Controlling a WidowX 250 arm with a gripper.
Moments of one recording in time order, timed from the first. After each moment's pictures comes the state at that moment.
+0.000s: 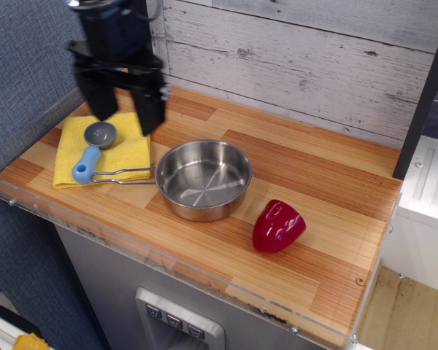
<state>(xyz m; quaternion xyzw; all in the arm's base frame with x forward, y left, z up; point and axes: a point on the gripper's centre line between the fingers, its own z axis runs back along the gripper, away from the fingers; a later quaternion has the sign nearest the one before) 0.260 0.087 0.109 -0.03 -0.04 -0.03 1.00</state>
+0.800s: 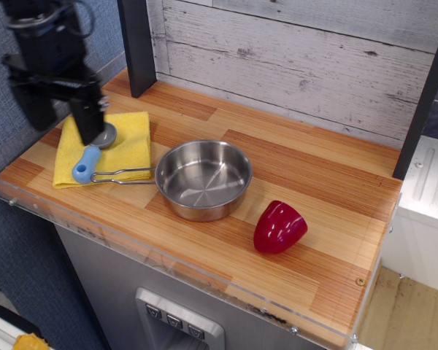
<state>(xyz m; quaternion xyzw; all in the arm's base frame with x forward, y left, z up) 0.237 0.145 0.092 0.01 -0.03 0.03 1.00</state>
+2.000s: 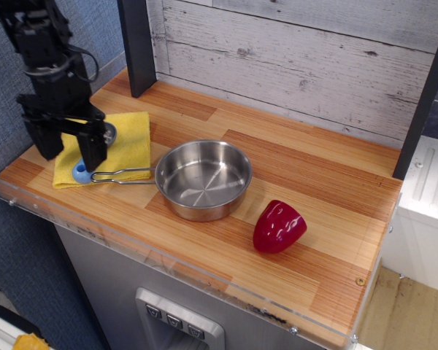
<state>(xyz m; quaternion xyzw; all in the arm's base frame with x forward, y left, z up) 0.258 0.162 0.031 0.00 0.00 0.04 1.00</state>
